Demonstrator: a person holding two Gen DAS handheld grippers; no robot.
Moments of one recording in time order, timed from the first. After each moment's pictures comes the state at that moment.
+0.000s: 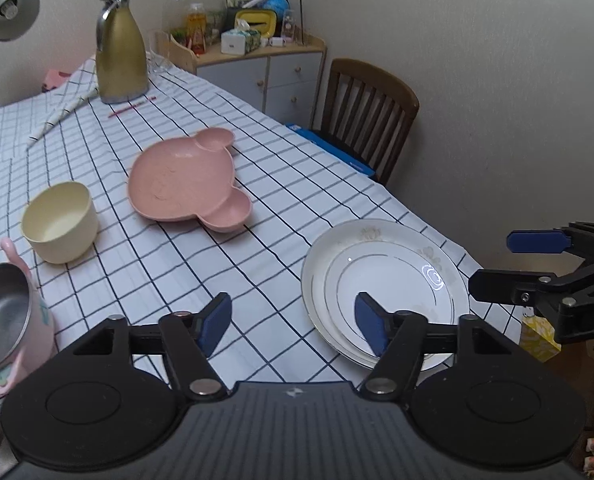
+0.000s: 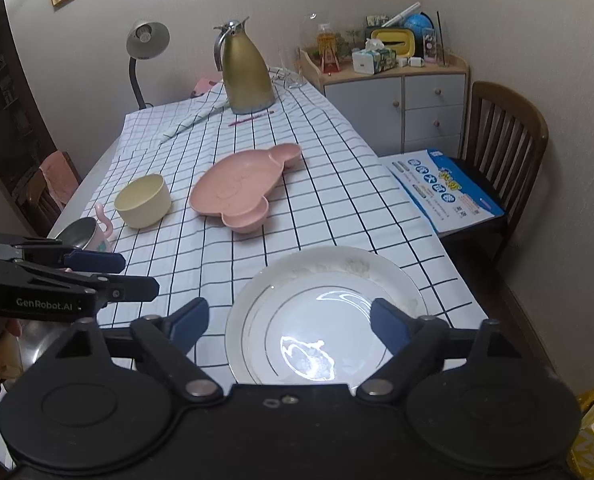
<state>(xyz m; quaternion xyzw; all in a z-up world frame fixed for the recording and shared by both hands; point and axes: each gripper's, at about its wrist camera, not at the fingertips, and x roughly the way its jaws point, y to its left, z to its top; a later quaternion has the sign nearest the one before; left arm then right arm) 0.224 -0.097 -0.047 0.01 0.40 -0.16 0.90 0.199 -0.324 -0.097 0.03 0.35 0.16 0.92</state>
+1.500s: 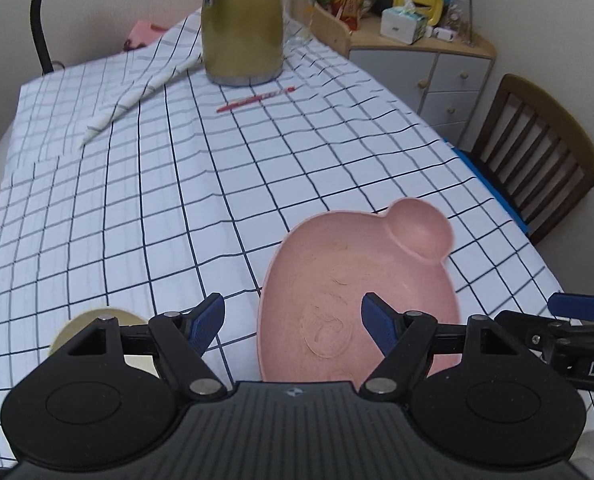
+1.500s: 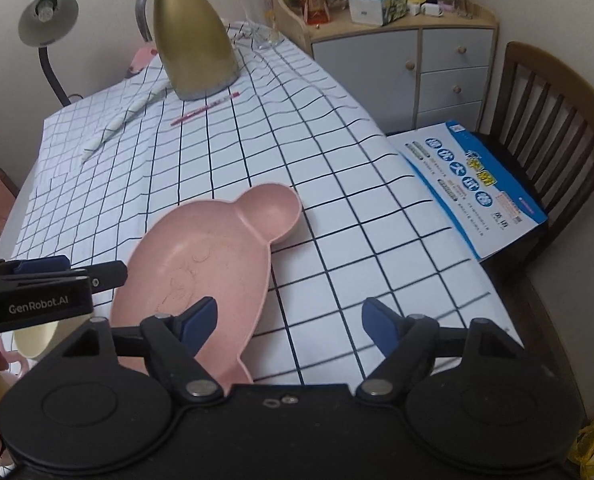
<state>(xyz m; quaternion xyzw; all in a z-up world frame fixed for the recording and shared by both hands) 0.520 -0.012 -0.108 -0.03 0.47 0.01 0.88 0.496 -0.230 -0.137 0.05 0.45 0.12 0.88</state>
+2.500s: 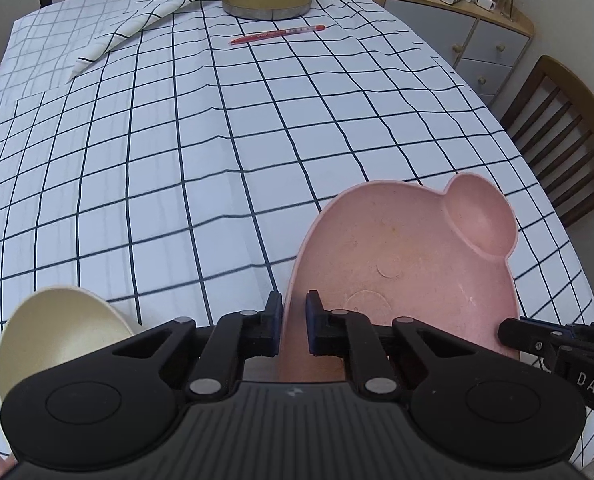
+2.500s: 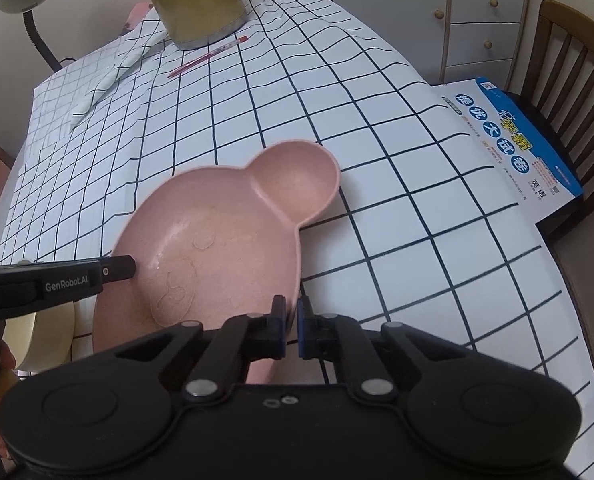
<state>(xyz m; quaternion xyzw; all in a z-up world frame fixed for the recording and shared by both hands) 0.551 0.001 -0.149 -0.06 0.53 0.02 0.85 0.535 -0.209 -0.177 0.06 0.51 0.14 0.85</state>
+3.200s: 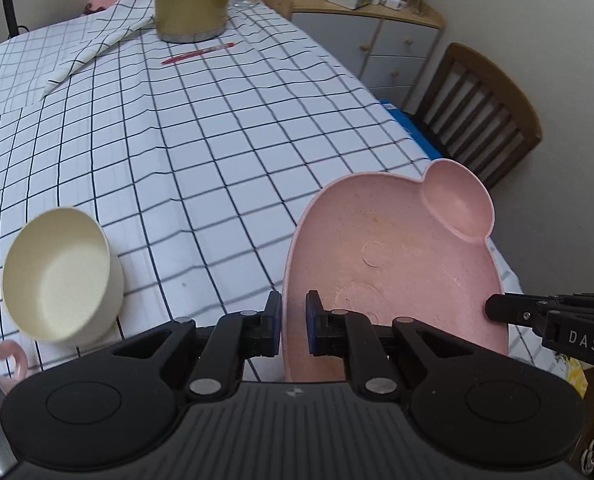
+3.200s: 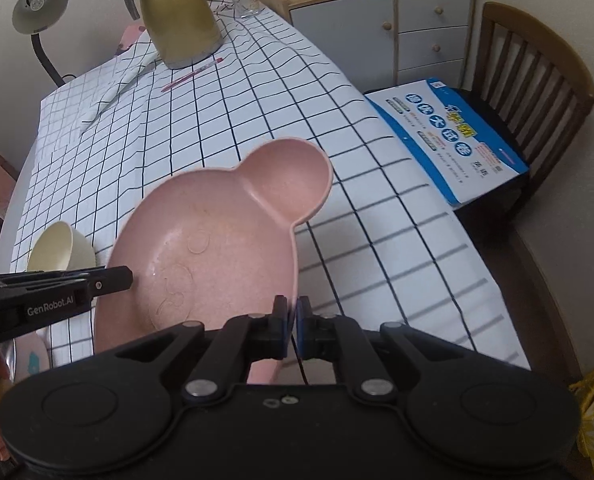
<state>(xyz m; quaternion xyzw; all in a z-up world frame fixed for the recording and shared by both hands) 0.443 -0.055 -0.088 -0.06 0.50 -0.07 0.86 0.432 -0.269 -0.123 0.07 0.50 0.10 0.86</state>
